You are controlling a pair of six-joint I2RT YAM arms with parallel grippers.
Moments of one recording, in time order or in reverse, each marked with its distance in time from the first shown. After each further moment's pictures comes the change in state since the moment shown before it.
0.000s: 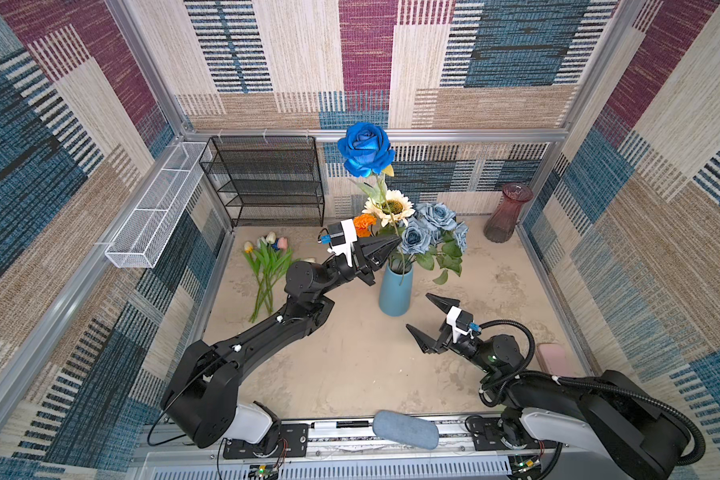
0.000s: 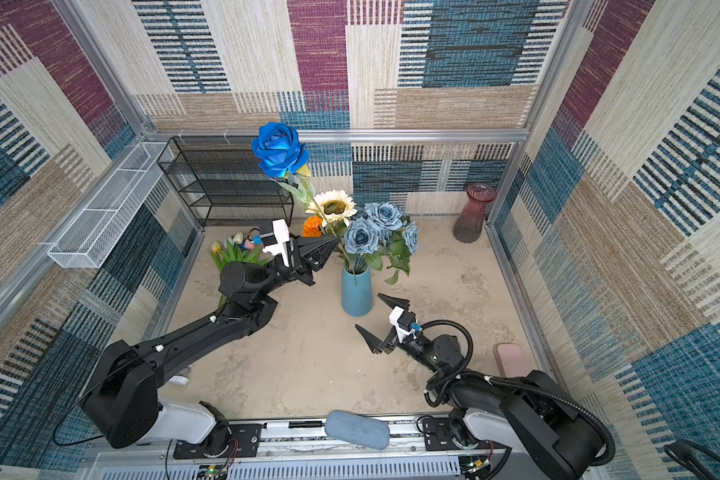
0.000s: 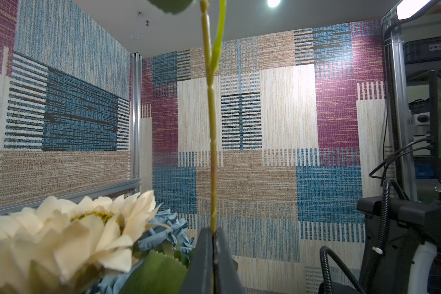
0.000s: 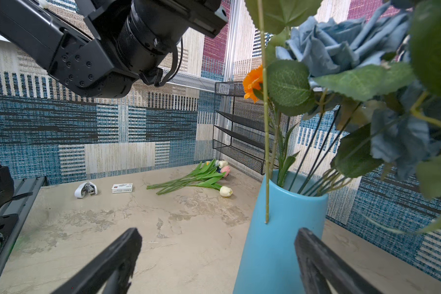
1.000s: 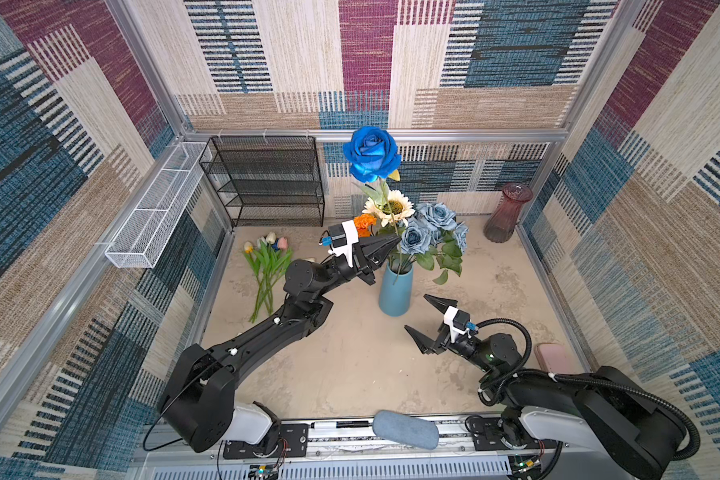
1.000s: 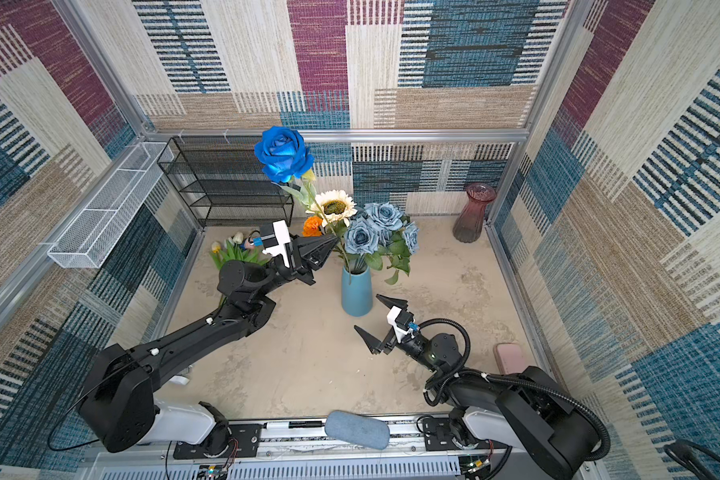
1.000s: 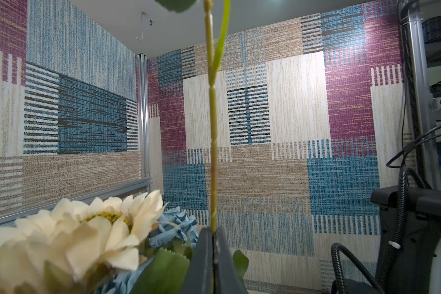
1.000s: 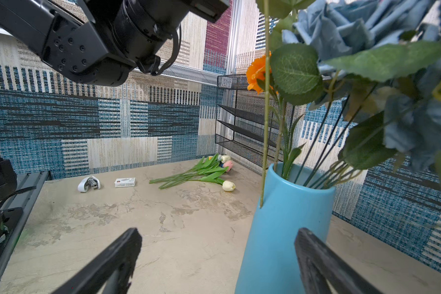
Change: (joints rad) left arm 0.000 -0.019 -0.010 -0.059 -0.024 0.085; right arm 0.000 0.029 0.004 0.000 -0.011 0.000
